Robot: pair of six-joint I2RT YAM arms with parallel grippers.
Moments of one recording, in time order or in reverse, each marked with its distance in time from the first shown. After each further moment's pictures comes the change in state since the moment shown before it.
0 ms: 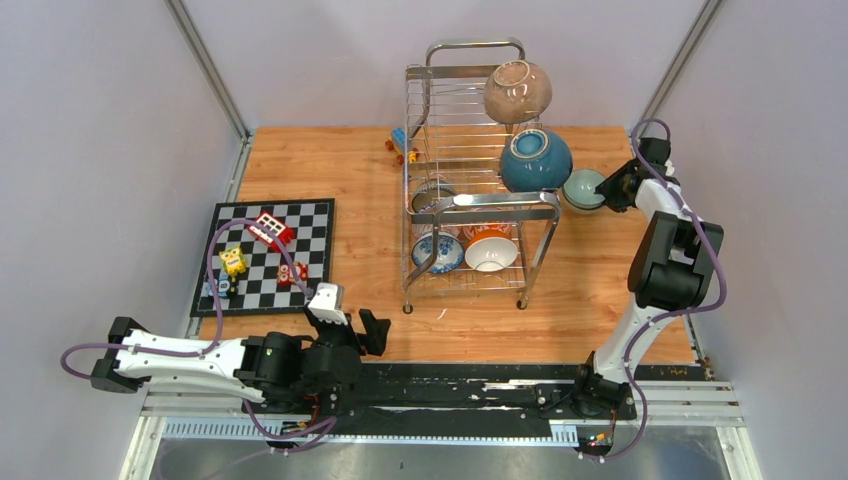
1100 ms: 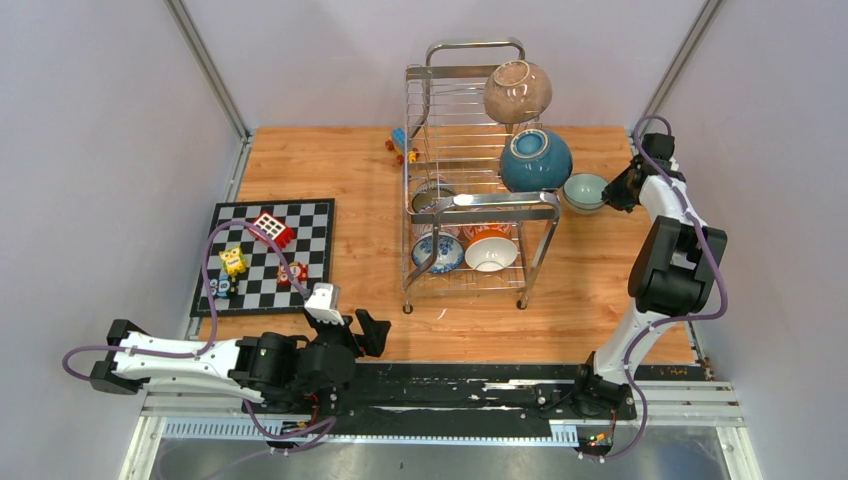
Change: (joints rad) left arm 0.000 -0.059 -0.016 0.003 0.036 -0.020; right arm 0.000 -0.040 0.037 -0.129 0.036 -0.061
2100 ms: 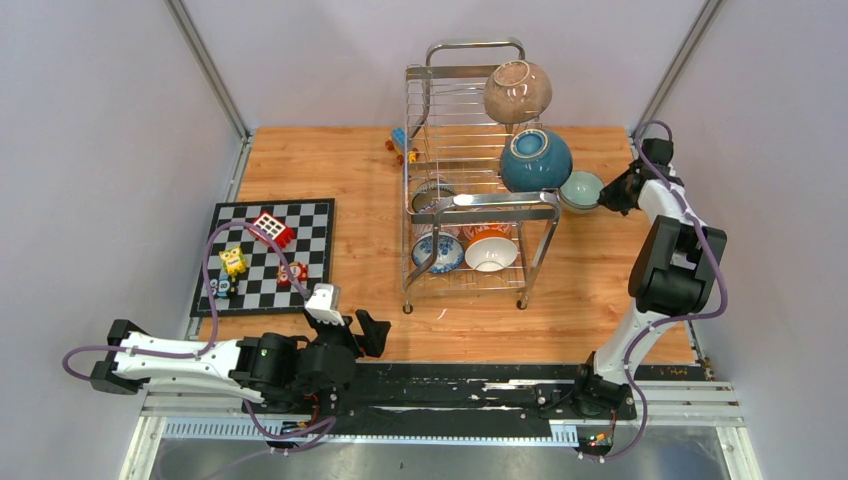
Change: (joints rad) left arm 0.000 0.000 -0.007 0.001 0.000 0.001; right arm -0.005 0.000 -0.037 0.045 -0.055 0.061
